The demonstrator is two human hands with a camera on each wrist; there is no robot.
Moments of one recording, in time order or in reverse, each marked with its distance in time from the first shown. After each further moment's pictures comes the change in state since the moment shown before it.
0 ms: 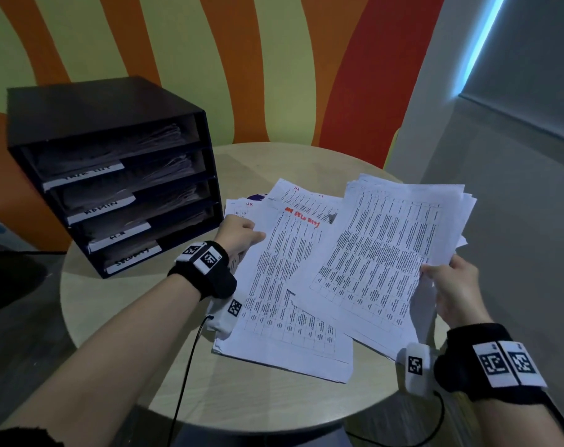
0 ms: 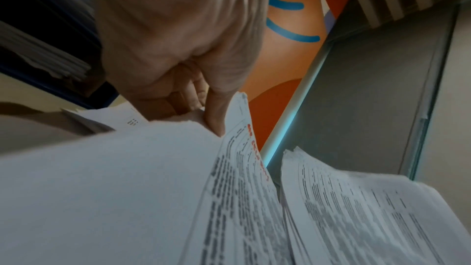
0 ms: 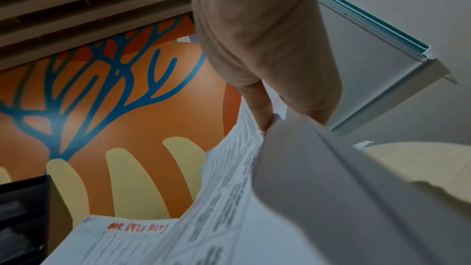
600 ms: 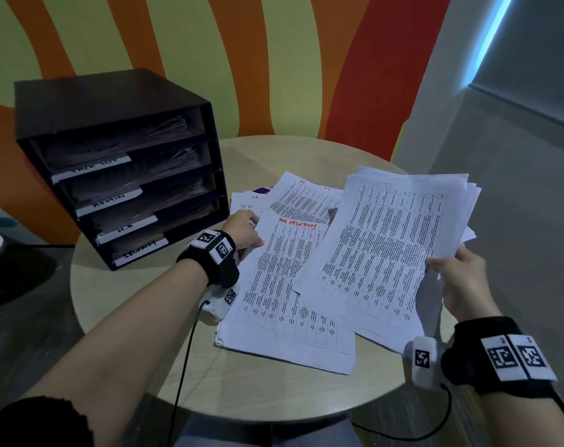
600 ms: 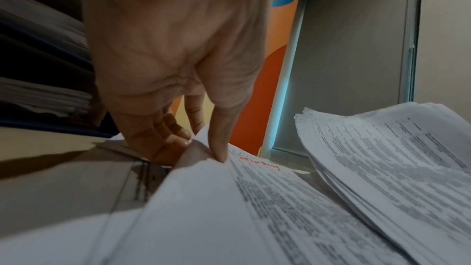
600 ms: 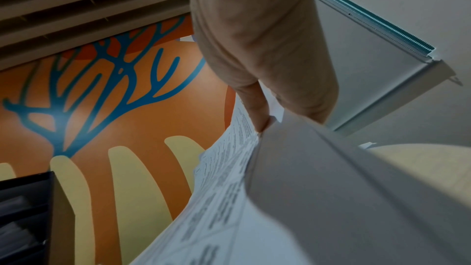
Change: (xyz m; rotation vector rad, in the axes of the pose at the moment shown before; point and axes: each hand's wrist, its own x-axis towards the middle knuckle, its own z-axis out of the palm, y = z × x) left_hand -0.003 0.006 -0.007 0.317 -0.070 -0.065; right_hand 0.006 0.008 0.000 -0.006 -0.056 -0.037
